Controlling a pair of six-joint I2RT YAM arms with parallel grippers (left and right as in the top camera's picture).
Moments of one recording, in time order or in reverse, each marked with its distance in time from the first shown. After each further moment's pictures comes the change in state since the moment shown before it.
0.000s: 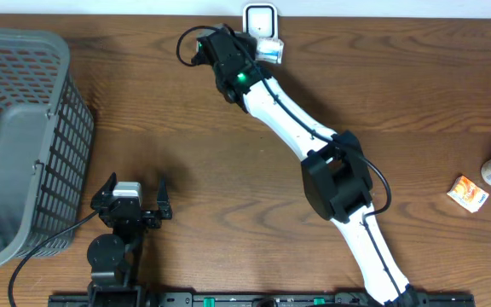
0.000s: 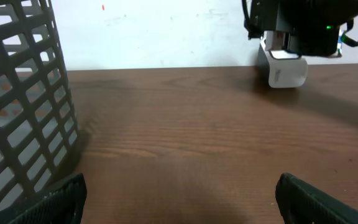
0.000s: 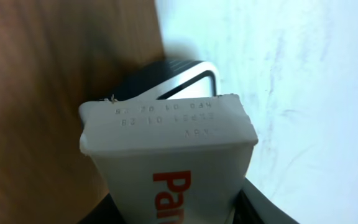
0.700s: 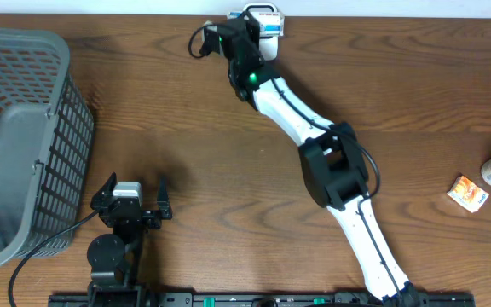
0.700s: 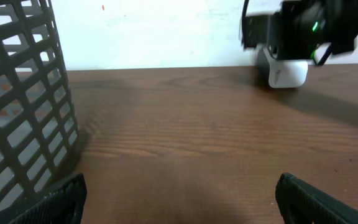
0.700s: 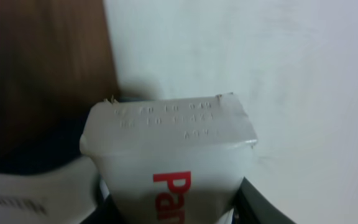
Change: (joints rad) left arm 0.000 0.000 0.000 0.000 0.000 0.000; right arm -0.068 0.148 0.004 0.453 -0.085 -0.312
